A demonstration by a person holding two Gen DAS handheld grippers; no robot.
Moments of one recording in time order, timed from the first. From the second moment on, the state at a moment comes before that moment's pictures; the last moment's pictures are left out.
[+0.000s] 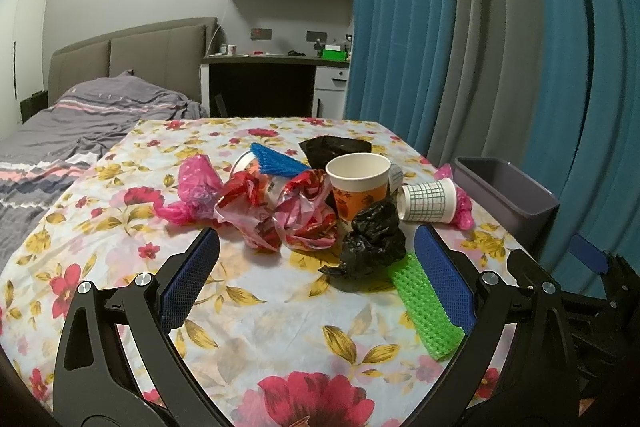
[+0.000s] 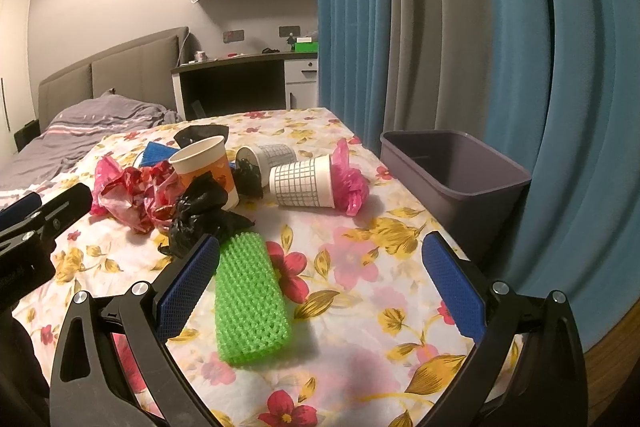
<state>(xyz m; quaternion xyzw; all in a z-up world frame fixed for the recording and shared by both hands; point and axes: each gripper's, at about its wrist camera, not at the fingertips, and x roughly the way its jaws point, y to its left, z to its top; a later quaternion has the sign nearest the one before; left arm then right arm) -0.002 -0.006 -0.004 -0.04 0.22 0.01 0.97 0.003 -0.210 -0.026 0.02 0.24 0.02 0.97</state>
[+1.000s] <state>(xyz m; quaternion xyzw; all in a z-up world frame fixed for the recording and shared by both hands) 0.020 0.006 -0.029 -0.05 0.23 -0.03 0.97 0.038 -0.202 -0.093 0.05 0.36 0.13 0.92</state>
